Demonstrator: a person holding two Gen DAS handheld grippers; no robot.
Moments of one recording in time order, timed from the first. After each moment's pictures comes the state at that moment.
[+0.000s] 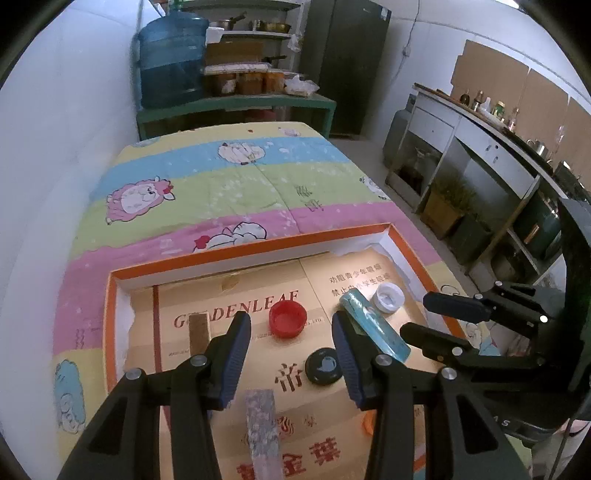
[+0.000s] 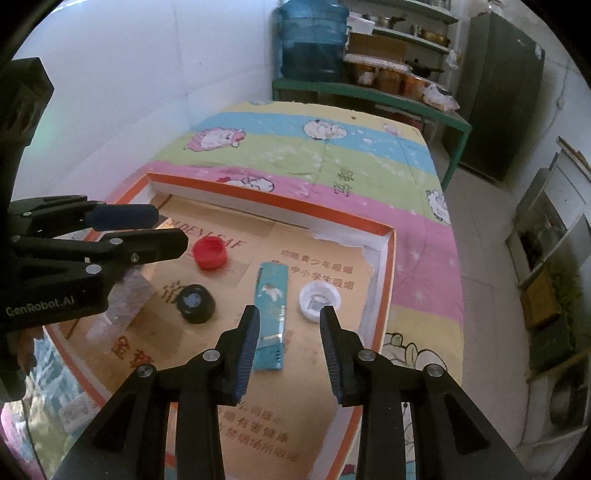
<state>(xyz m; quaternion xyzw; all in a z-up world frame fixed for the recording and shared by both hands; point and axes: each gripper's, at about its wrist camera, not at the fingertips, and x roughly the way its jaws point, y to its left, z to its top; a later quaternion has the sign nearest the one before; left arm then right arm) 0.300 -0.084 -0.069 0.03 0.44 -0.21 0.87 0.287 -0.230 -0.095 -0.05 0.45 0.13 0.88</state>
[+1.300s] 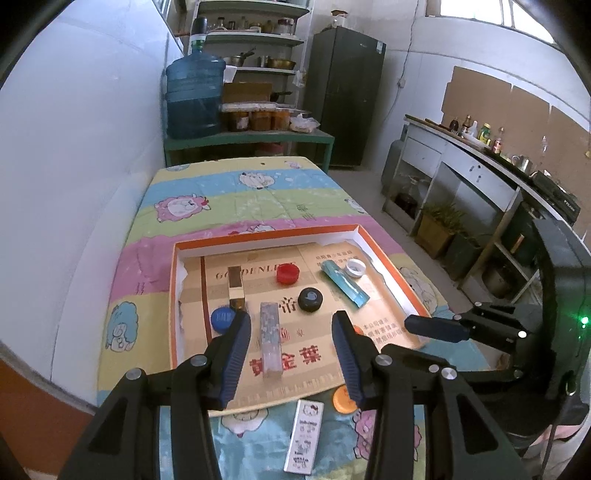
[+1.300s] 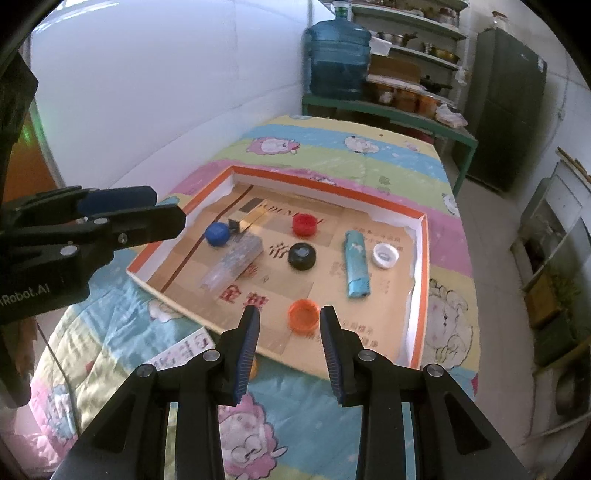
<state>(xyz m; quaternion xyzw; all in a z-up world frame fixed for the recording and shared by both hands) 0.176 -0.033 -0.016 0.02 0.38 -0.20 0.90 0.179 -0.179 -0.055 -0.05 0.43 0.15 0.89</state>
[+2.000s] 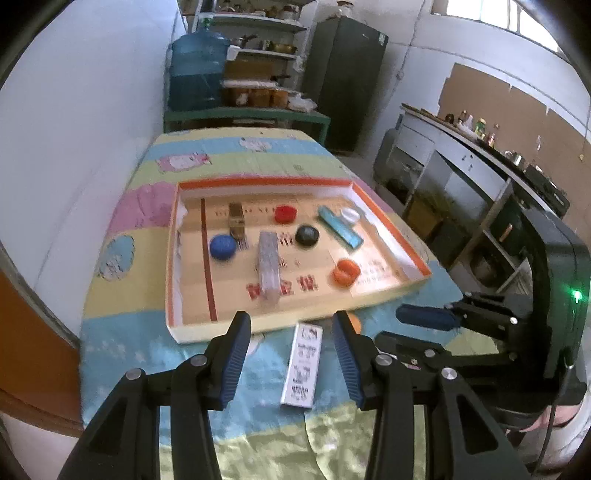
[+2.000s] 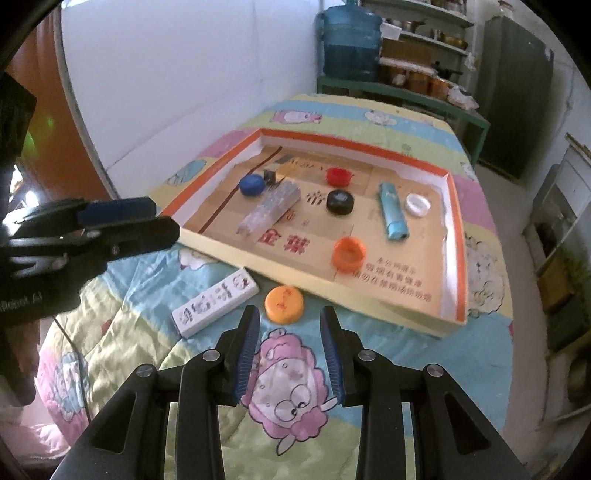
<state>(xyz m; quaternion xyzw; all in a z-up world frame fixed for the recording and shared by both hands) 0.130 -0.007 -0.062 -0.01 0.41 -0.22 0.89 0.136 -0.160 -0.087 -0.04 0.45 0.17 0.87</state>
